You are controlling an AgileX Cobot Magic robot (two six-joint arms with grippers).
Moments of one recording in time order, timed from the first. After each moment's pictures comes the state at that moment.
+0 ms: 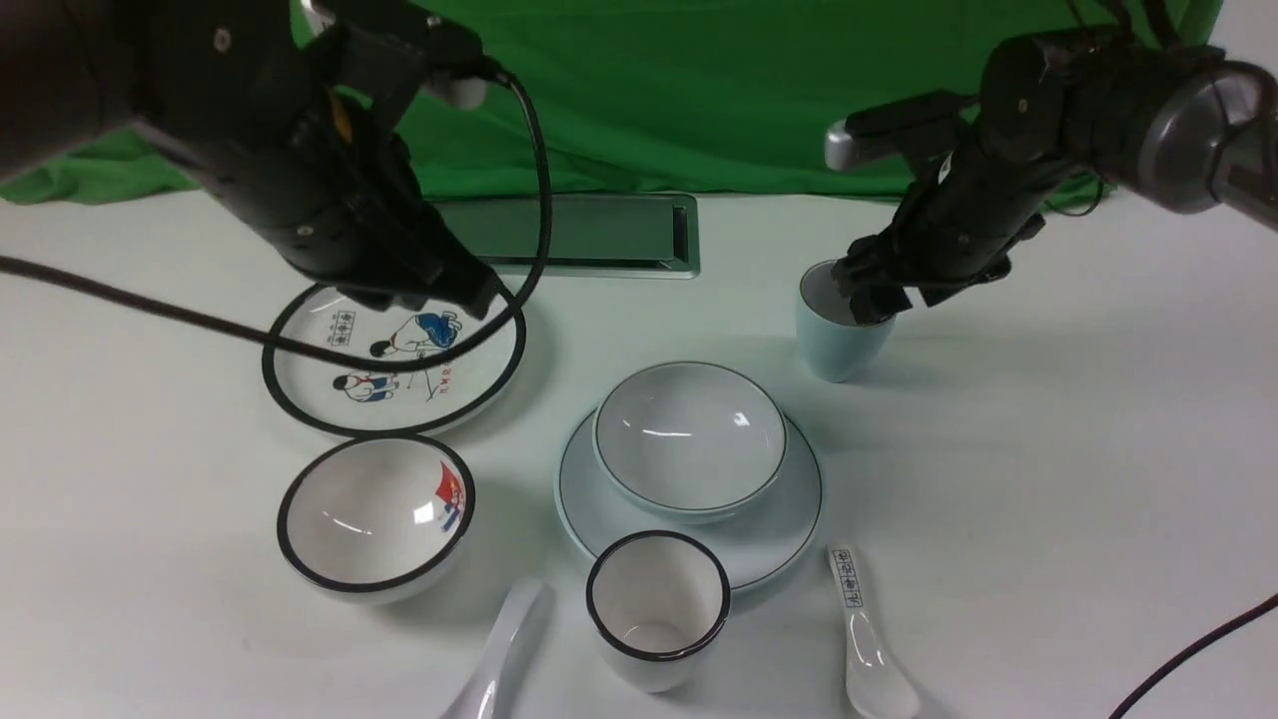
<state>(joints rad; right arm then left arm) 0.29 2.17 -1.84 0.13 0.83 -0.17 -0.37 1.55 -1.37 0.08 0.89 0.11</state>
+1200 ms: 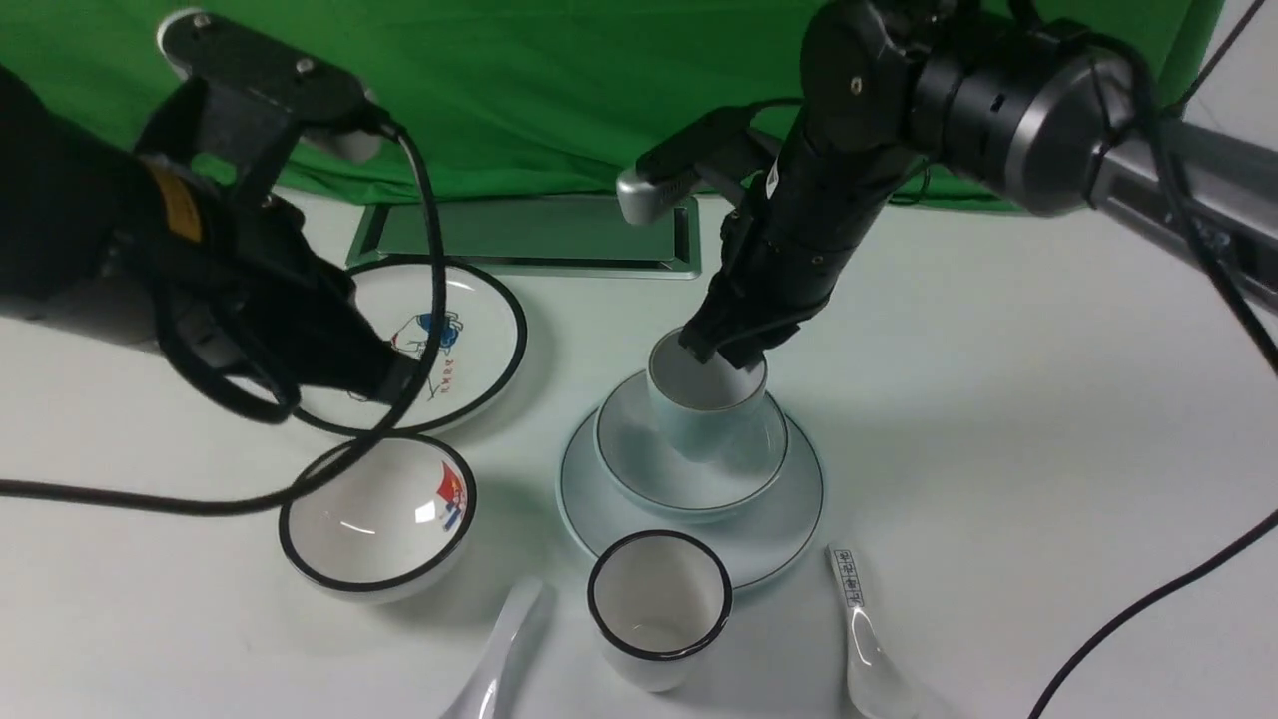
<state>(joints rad) 0.55 2.13 -1.92 0.15 1.03 -0.33 -0.37 1.26 -1.09 0.06 0.79 0.10</state>
